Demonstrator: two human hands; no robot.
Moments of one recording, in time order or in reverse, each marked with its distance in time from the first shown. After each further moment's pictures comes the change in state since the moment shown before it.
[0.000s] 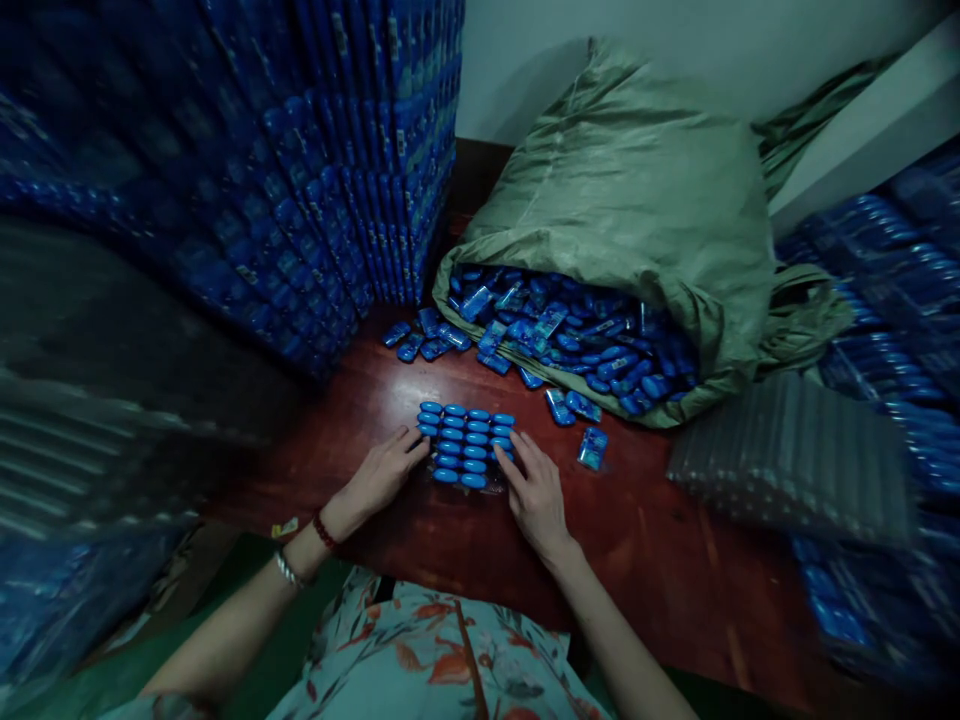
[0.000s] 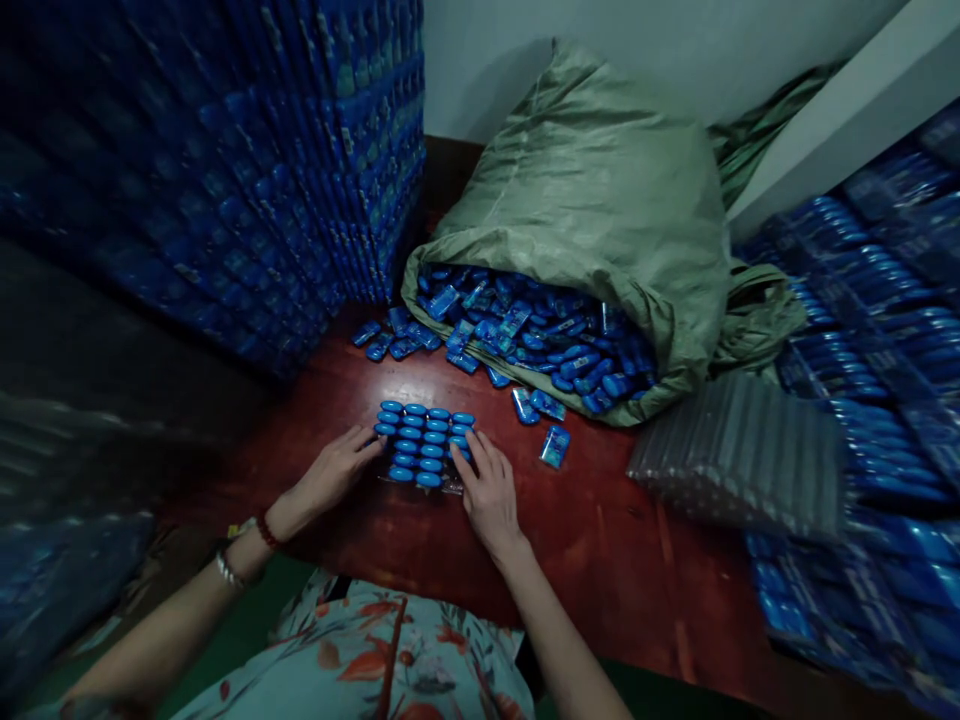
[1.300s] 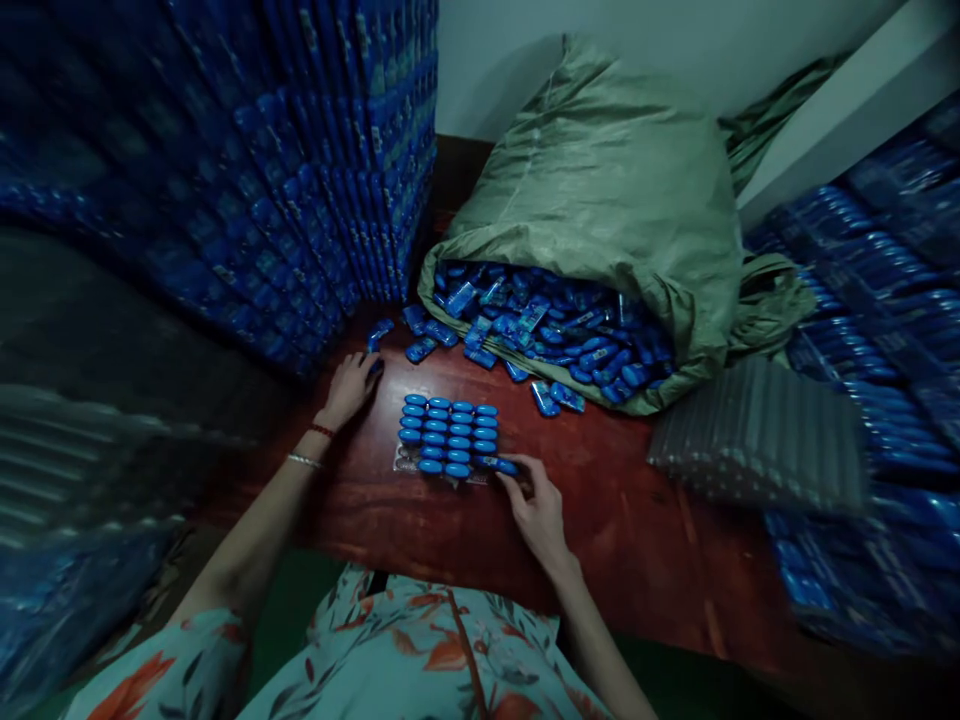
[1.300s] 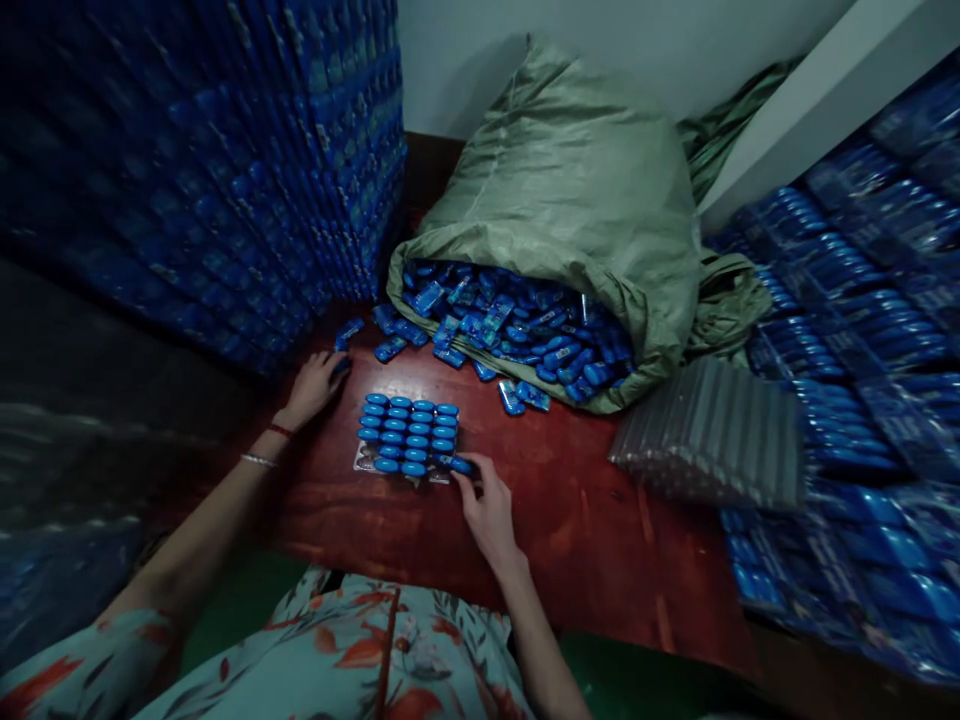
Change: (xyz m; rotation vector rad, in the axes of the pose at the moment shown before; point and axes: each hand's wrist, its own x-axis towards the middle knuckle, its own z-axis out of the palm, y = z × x) left_hand 0.061 -0.123 0.013 0.147 0.146 -0.417; right_hand -0.019 -0.010 -0.014 0.756 0.030 0.580
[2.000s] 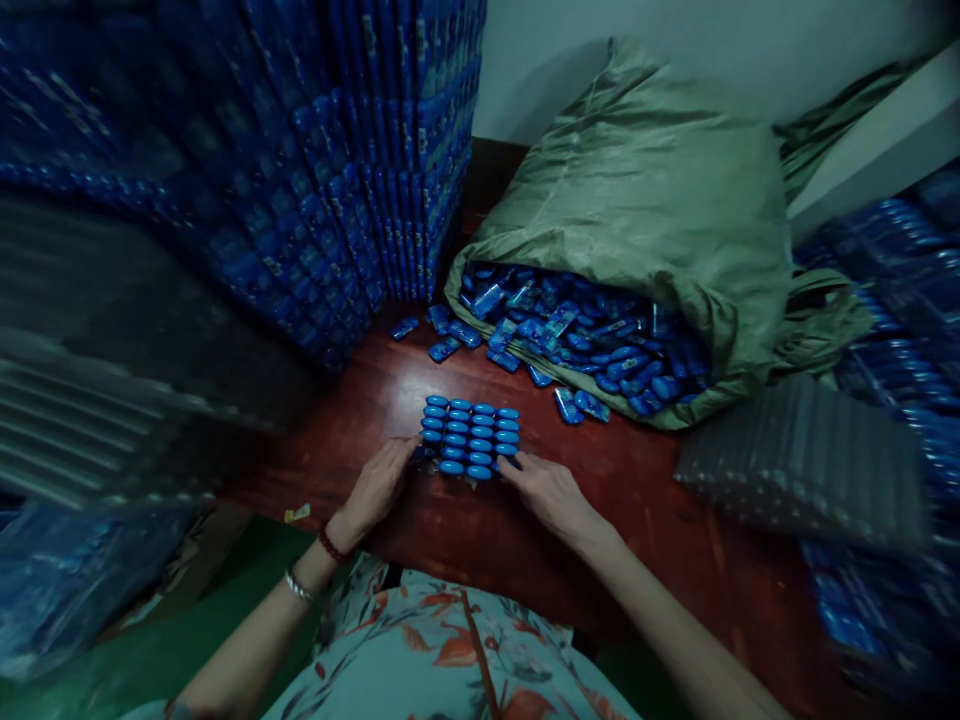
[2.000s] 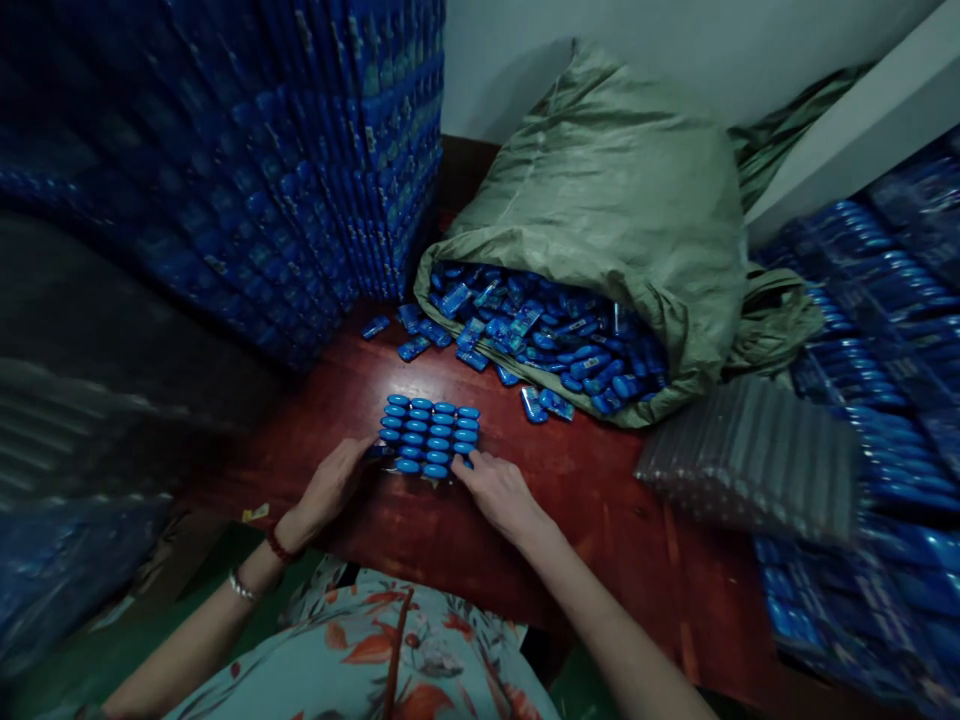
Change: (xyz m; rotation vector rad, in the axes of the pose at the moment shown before) left_hand -0.144 0.065 -0.024 -0.289 0.045 0.277; right_hand 0.045 -0.037 -0.011 -0.959 -0.607 -0.498
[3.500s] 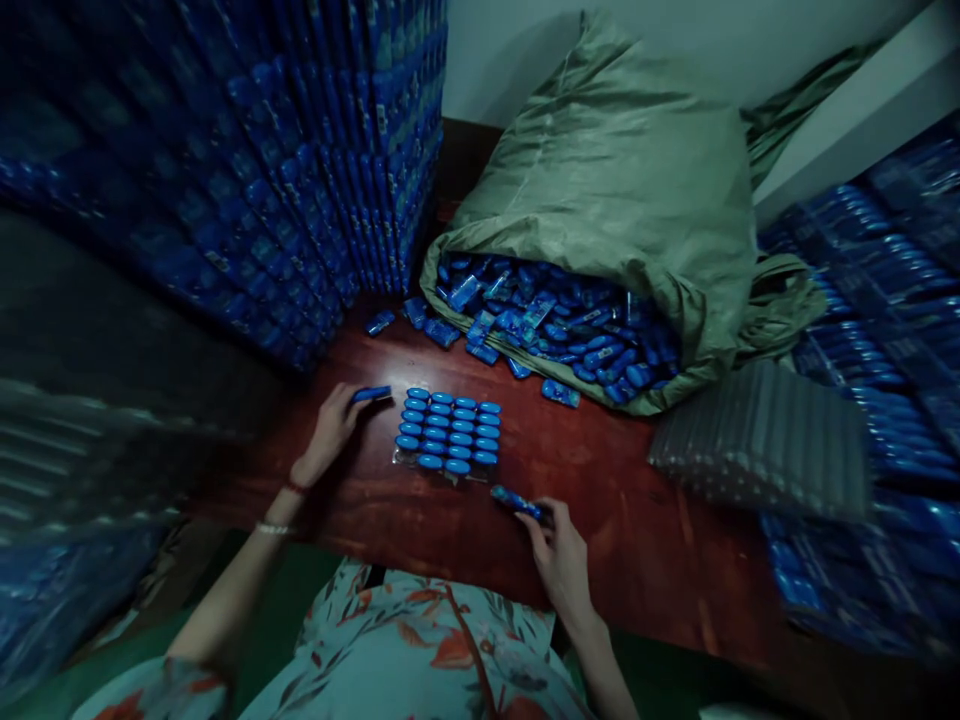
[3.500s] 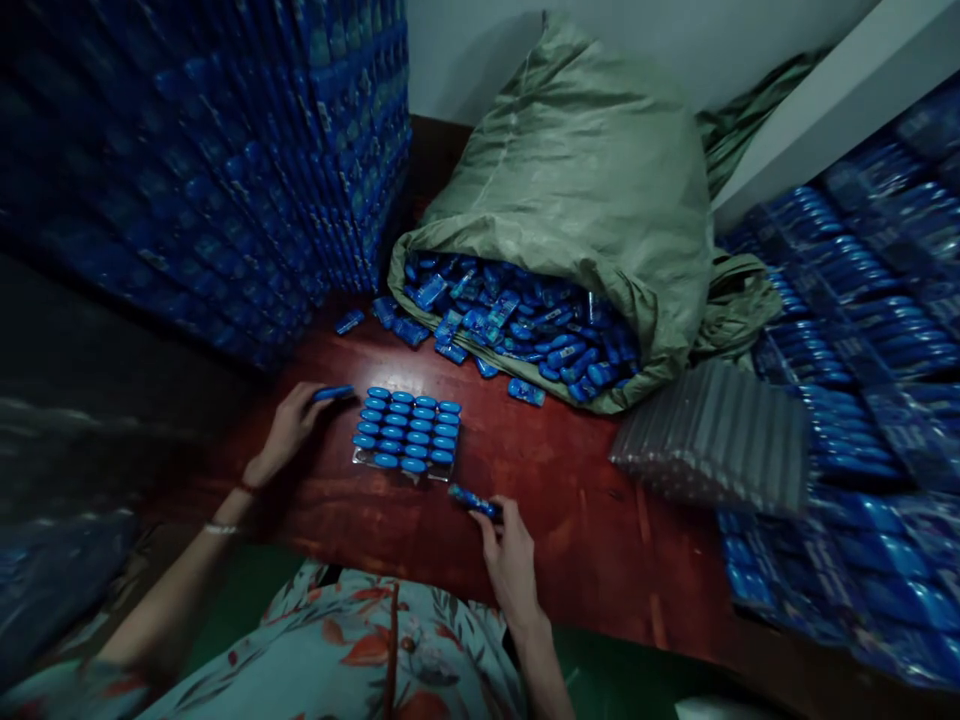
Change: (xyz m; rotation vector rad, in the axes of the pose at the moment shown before) left_hand 0.055 -0.073 -0.001 -0.194 0.147 -0.316; right_hand -0.083 -0.030 0.067 0.697 0.500 0.719
